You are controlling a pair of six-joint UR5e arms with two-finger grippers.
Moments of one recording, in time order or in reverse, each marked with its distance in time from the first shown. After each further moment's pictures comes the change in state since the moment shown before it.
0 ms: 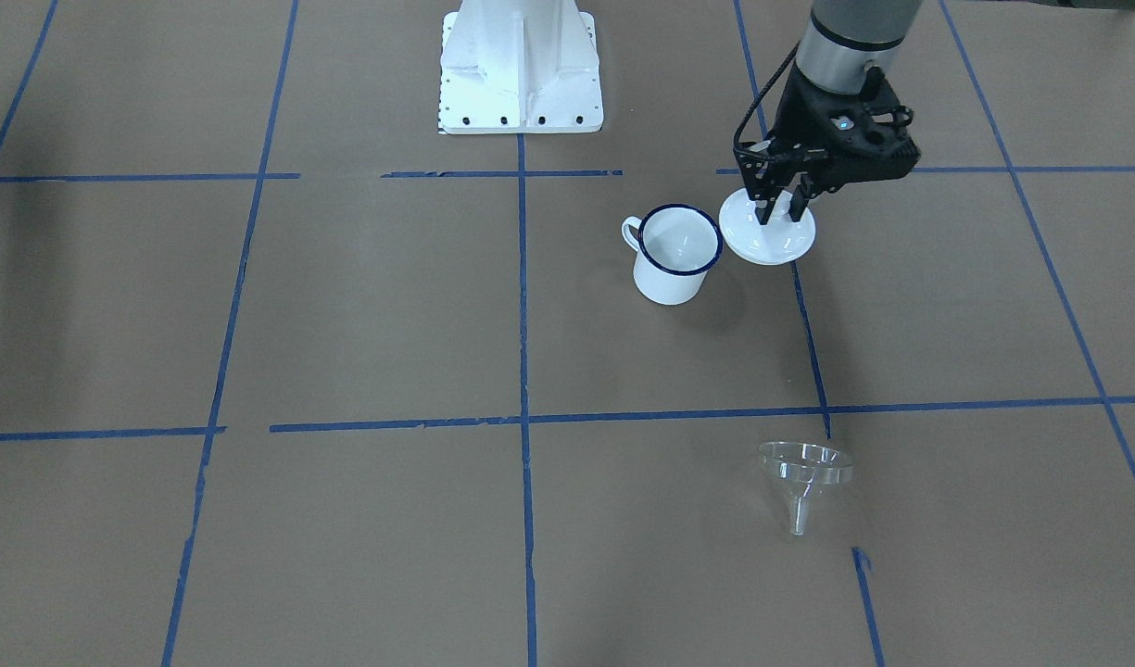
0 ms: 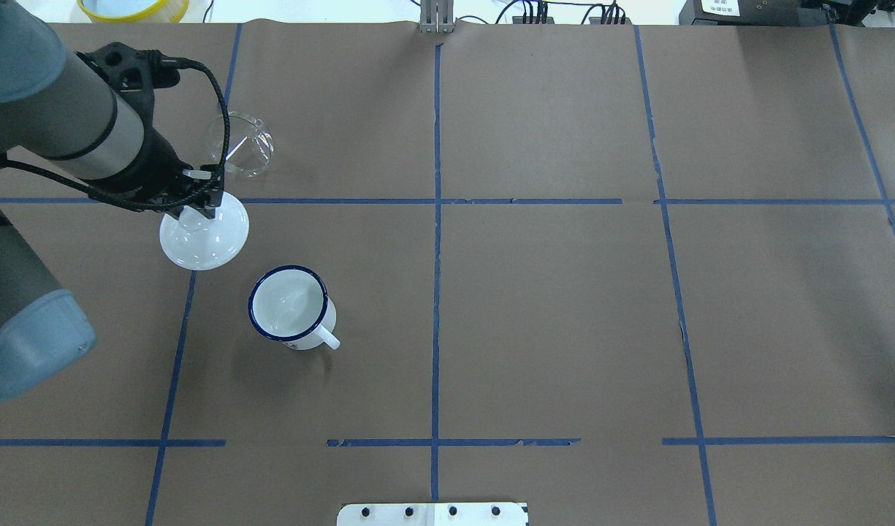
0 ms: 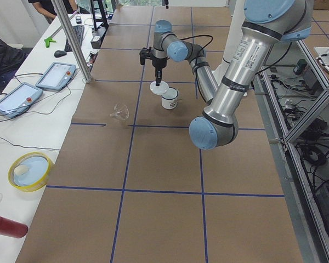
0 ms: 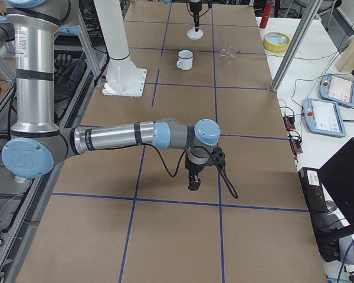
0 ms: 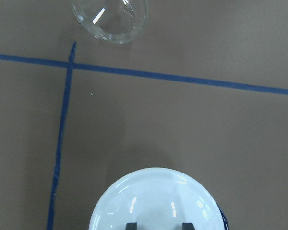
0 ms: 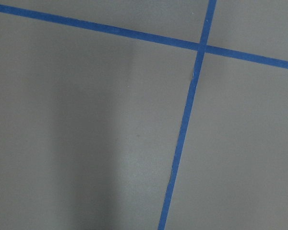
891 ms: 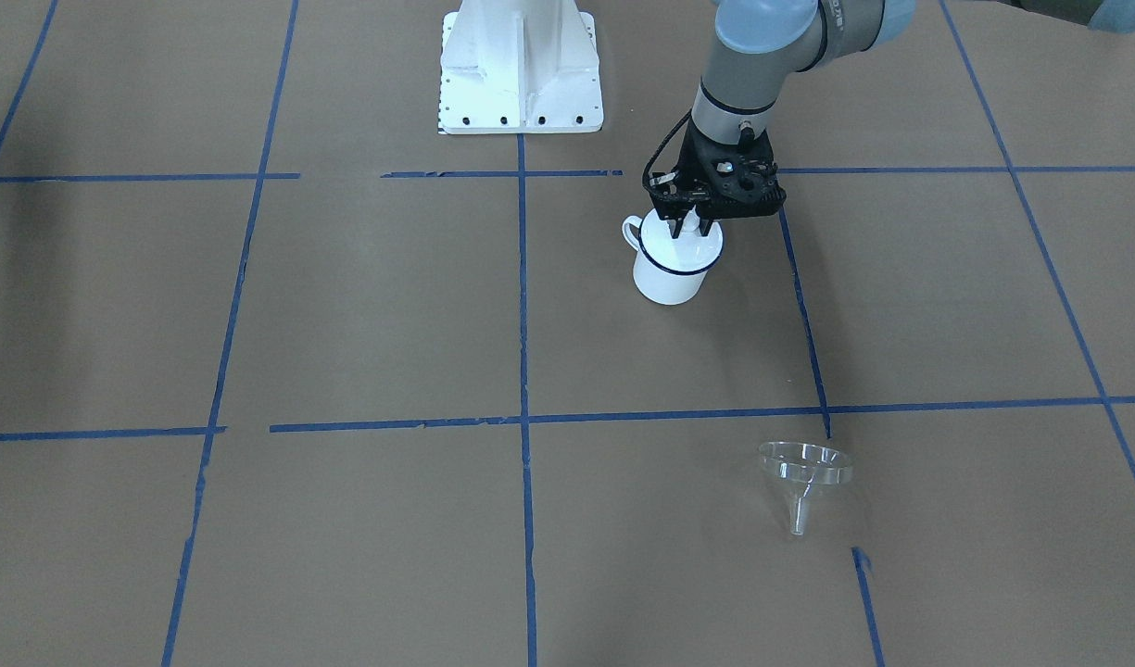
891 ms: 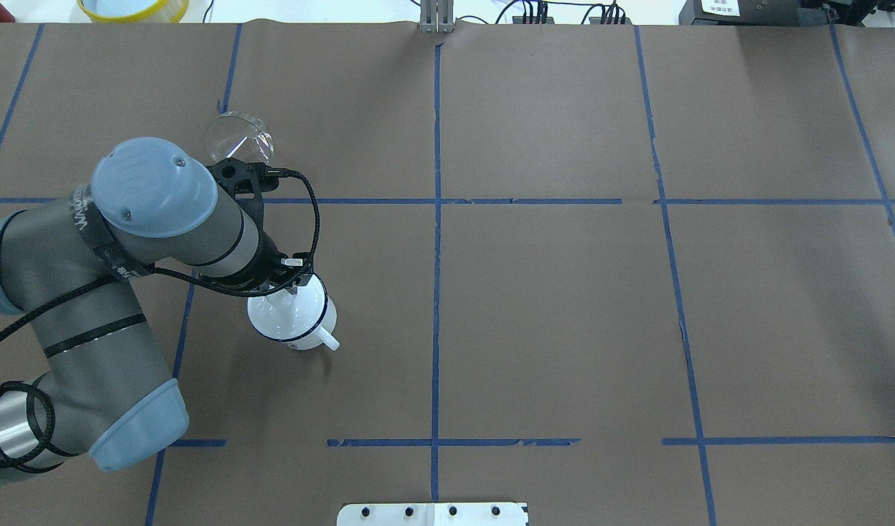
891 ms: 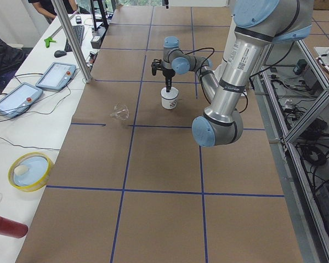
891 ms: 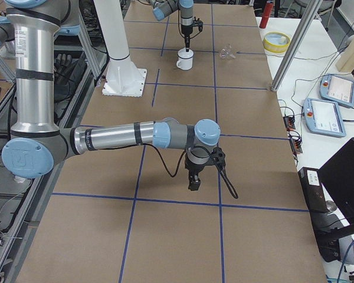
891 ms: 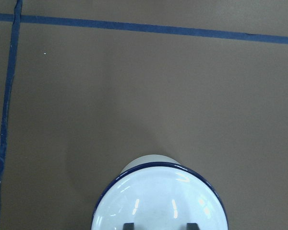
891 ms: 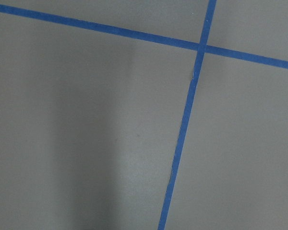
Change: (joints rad) left arm 0.246 -0.005 0.148 -0.232 0.076 -0.237; right arm 0.000 0.000 0.000 0.000 0.000 0.000
